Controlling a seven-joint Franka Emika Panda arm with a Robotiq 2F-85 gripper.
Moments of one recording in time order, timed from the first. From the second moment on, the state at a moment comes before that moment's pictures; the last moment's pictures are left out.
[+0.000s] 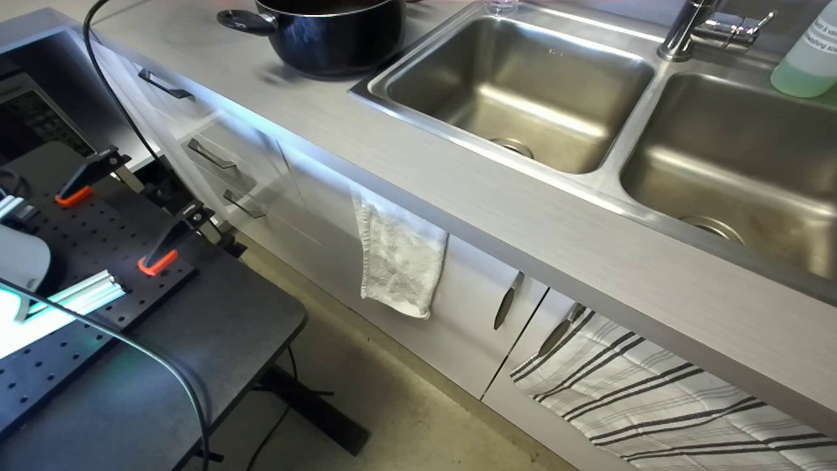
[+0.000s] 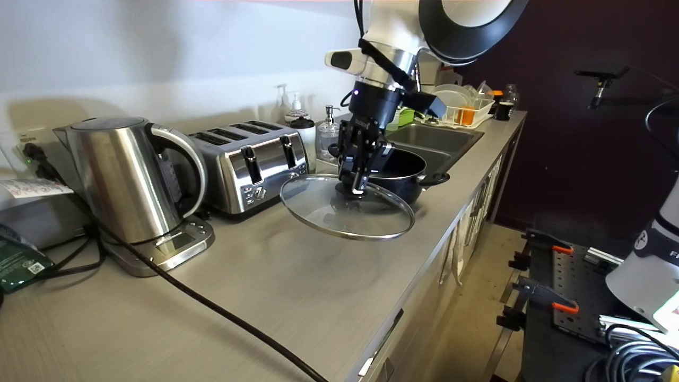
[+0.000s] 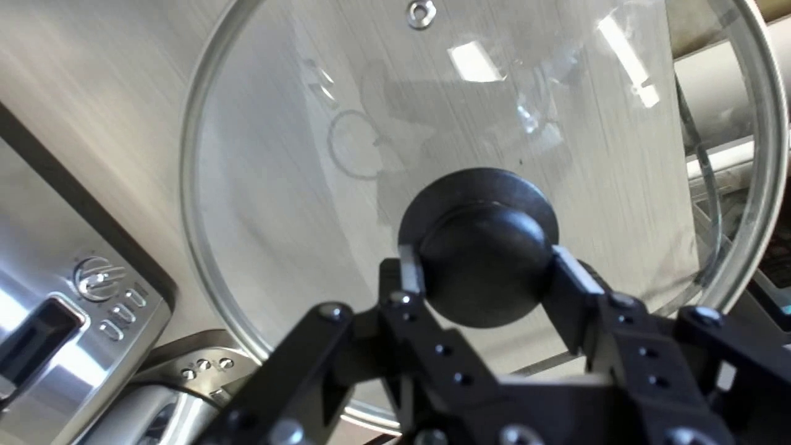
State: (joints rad) arm 0.10 0.02 0.30 -2.31 0.19 2.58 -0.83
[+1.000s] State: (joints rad) arm 0.09 -0.05 0.12 -2.31 0.15 2.59 -0.68
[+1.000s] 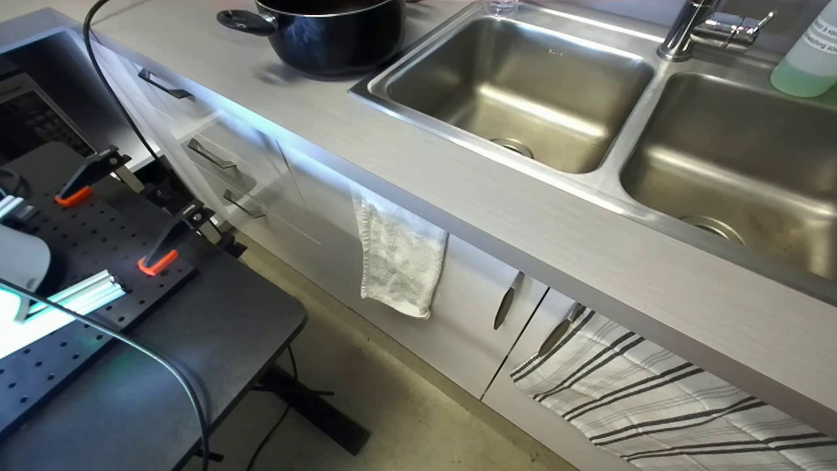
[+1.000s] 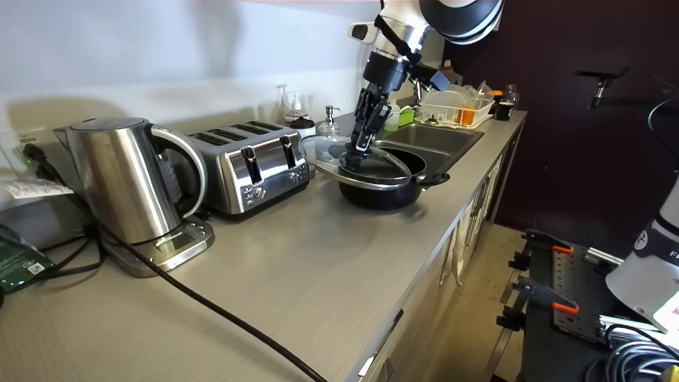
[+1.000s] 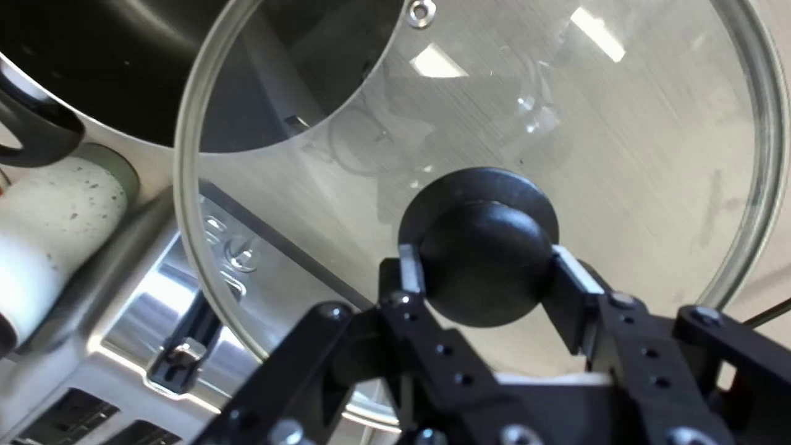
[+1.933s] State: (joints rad) arm -0.01 0.03 0.01 -2.21 -0.02 2.58 -0.33
